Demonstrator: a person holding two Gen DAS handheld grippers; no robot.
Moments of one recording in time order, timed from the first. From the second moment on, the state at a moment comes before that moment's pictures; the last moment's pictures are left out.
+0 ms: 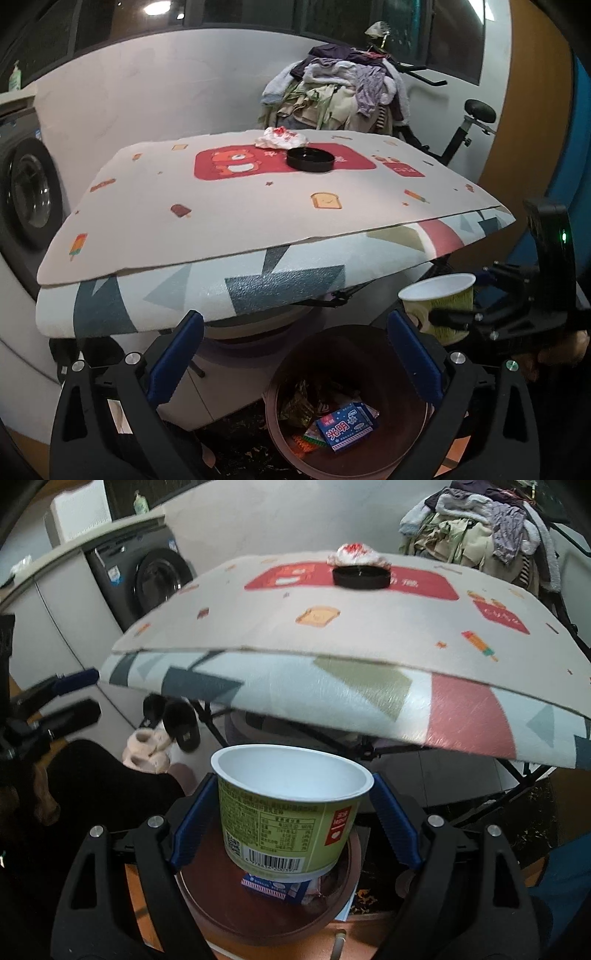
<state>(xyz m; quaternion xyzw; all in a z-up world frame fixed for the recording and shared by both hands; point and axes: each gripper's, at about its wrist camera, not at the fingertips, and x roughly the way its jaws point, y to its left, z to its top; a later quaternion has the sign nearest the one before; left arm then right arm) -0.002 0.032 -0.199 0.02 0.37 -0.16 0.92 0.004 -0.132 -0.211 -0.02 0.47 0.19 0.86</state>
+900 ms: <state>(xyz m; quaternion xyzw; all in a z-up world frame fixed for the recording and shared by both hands) 0.000 0.030 -0.206 0.02 0.38 -0.16 0.91 0.005 -0.121 -0.224 -0.04 0.50 0.20 0.84</state>
